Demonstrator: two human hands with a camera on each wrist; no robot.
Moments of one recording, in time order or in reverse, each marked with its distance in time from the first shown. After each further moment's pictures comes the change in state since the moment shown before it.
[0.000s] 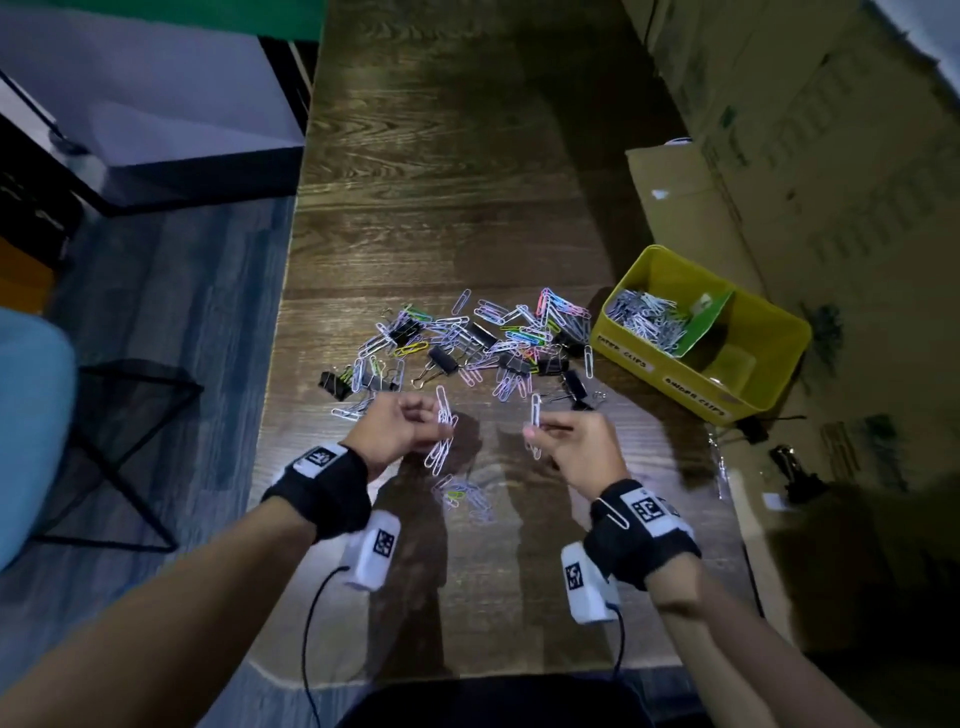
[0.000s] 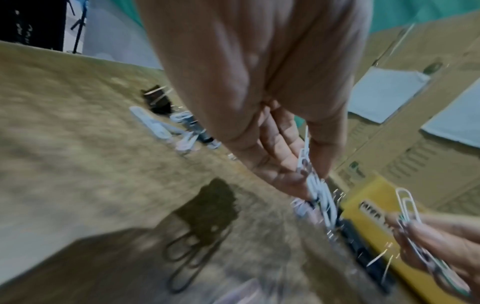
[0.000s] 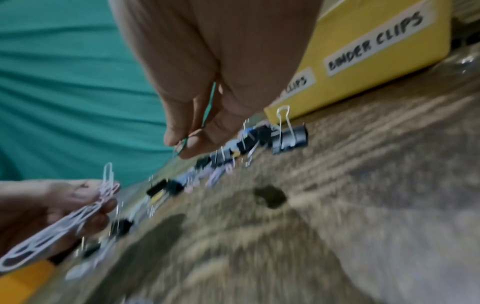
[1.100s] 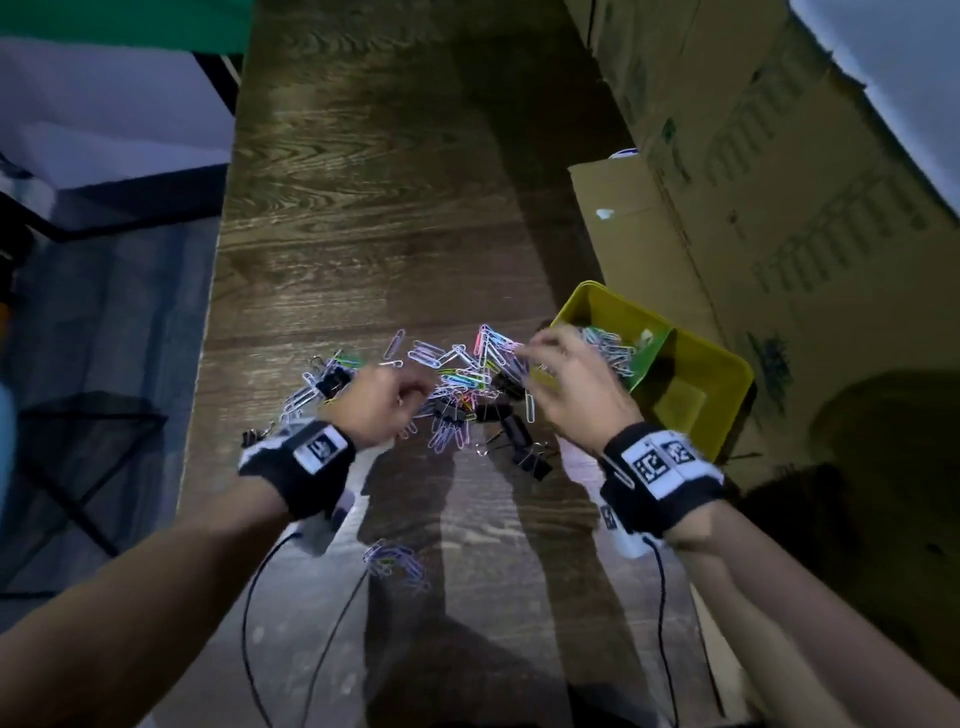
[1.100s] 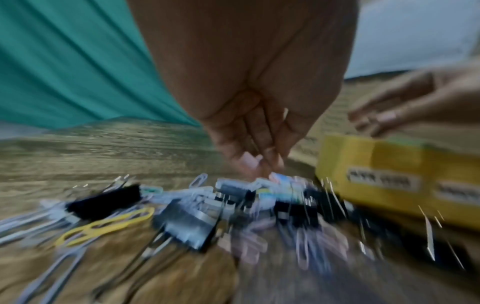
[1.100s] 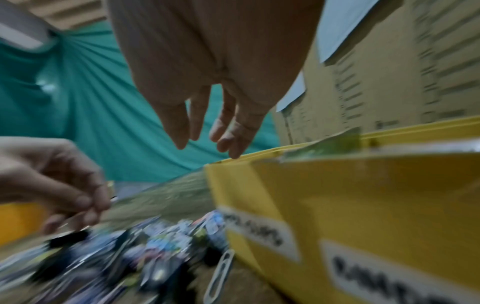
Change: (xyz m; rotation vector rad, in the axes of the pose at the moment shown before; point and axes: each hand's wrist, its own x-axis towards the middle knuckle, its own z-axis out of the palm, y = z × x) left_hand 0.076 0.087 0.041 0.952 -0.024 0.360; right_hand 0.087 -0.054 -0.106 -0.642 -0.015 -0.582
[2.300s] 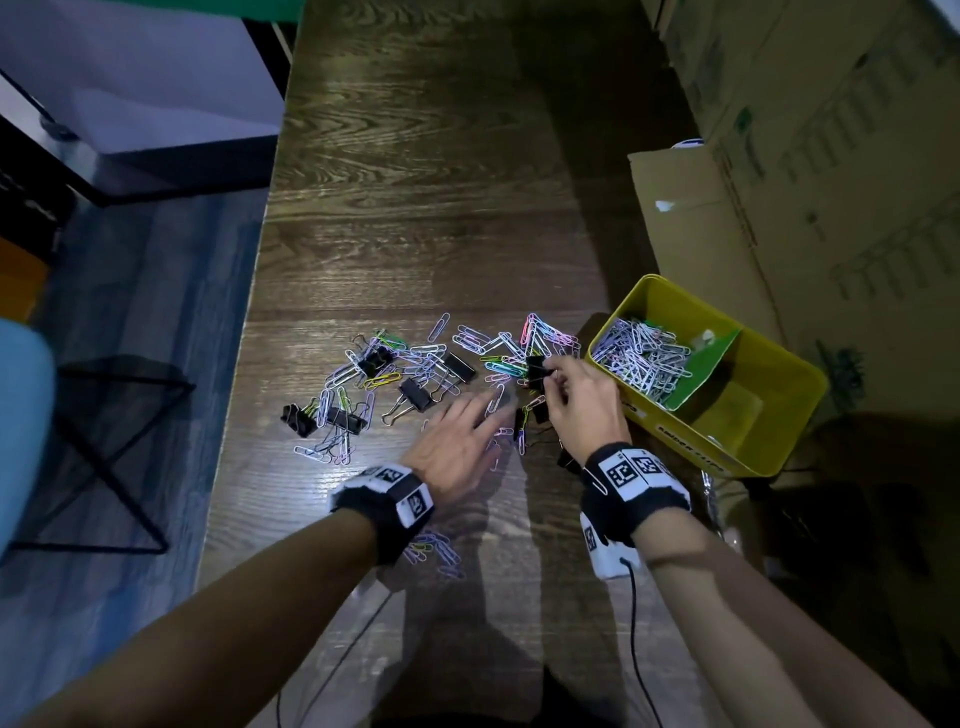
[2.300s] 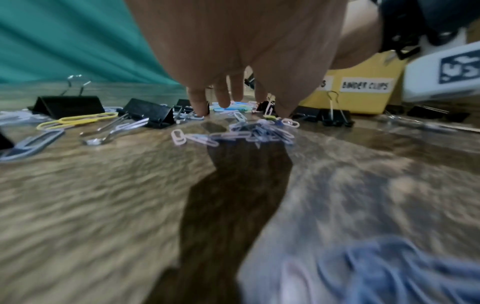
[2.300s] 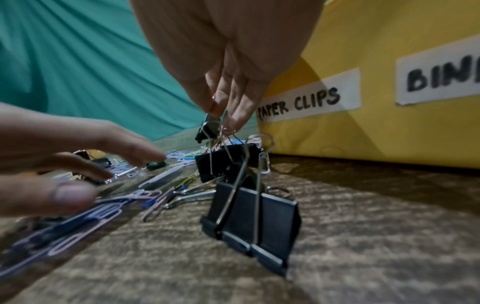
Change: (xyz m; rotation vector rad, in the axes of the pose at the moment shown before) left_hand -0.029 -0.017 0.084 0.332 -0.025 0.238; right_hand 0.008 -0.008 0.080 0.131 0.170 0.205
